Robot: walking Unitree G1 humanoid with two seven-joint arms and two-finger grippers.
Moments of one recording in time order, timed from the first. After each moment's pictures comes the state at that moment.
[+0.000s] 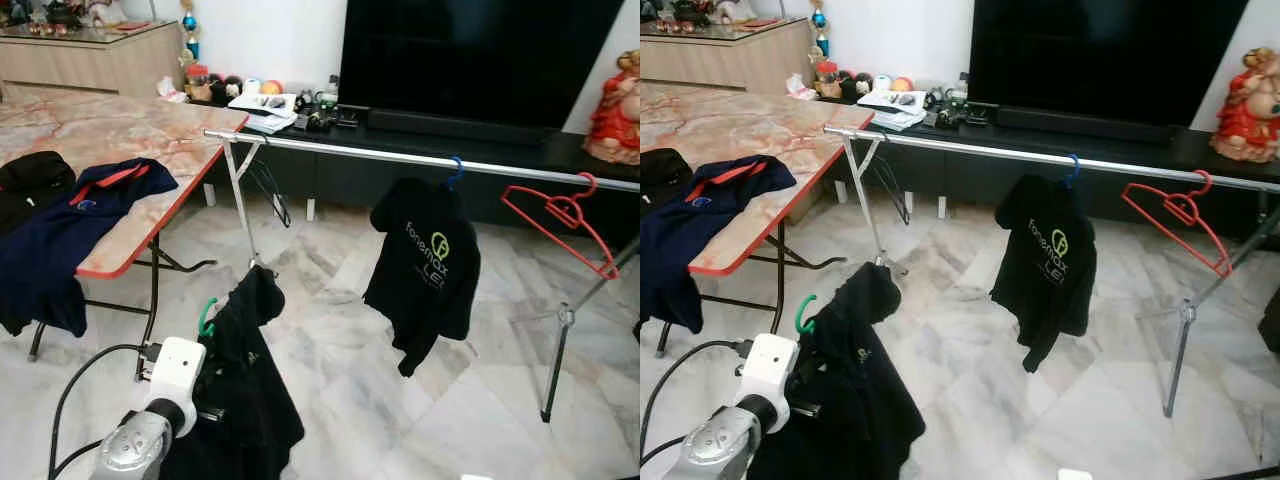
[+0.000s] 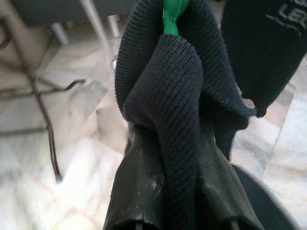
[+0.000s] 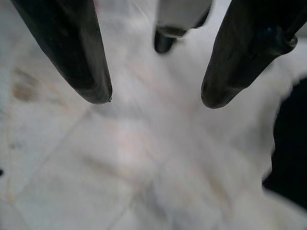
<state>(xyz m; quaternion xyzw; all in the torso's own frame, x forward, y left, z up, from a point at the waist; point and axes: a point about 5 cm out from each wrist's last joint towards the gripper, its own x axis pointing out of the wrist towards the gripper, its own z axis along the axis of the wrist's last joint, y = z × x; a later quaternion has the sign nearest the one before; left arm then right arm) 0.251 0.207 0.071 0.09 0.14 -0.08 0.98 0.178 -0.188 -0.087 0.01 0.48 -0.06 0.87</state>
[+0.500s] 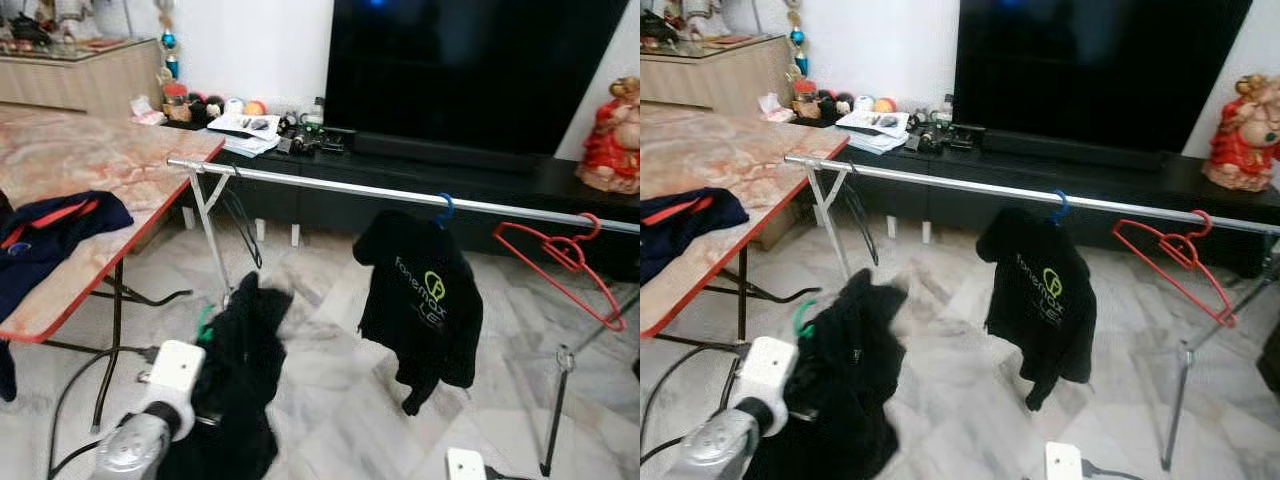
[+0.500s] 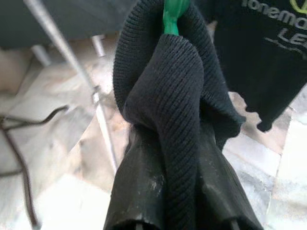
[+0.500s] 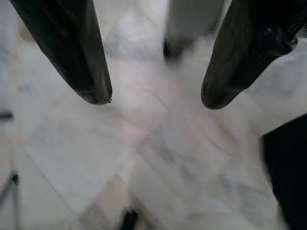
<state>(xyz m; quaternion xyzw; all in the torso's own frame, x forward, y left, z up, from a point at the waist) 0.253 0.194 0.069 0.10 0.14 -0.11 0.98 0.173 -0.196 -0.089 0.01 0.49 -0.07 0.87</state>
